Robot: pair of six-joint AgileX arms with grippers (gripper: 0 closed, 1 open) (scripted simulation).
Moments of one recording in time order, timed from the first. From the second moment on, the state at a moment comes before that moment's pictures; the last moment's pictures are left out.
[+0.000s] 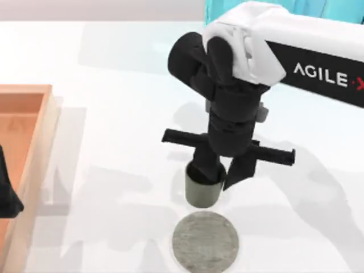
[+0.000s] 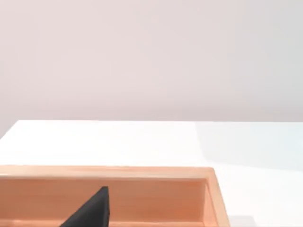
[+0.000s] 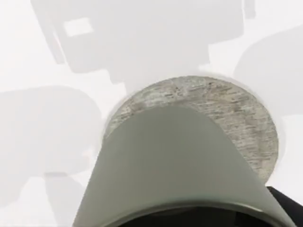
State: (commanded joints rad) left arm 0.00 0.00 0.00 0.00 0.00 0.00; right arm 0.74 2.08 1.72 -1.30 -0.11 0.99
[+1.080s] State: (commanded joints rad) left arm 0.00 0.00 0.00 0.00 0.00 0.00; right arm 0.81 2.04 1.50 -1.13 -0.10 0.82
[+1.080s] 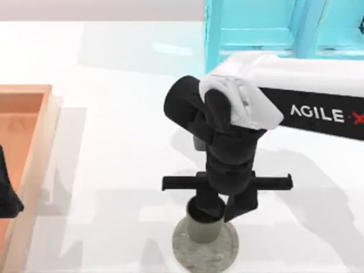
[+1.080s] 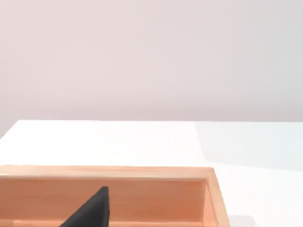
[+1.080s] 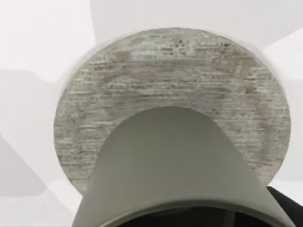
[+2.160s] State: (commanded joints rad) left arm 0.00 0.00 0.00 0.00 0.00 0.00; right arm 0.82 2.06 1.45 -1.09 -0.10 0.83
